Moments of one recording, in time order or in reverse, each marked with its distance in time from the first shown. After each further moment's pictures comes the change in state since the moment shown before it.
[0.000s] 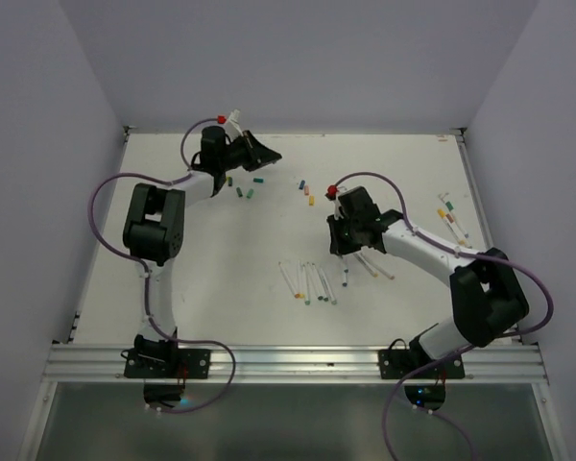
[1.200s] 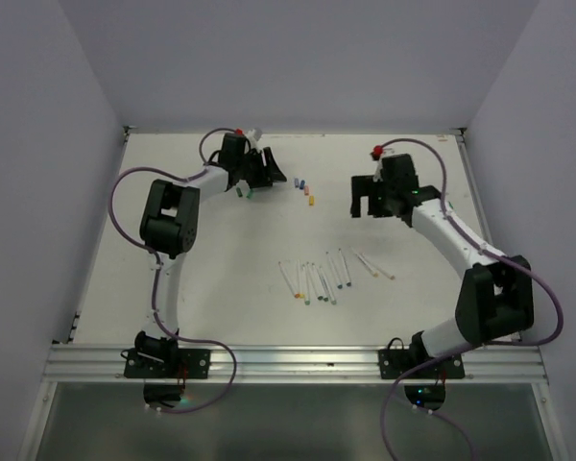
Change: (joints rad) left arm -0.082 0.151 0.214 -0.574 -0.214 0.394; right arm -0.203 0.029 0.177 -0.039 0.074 -0.046
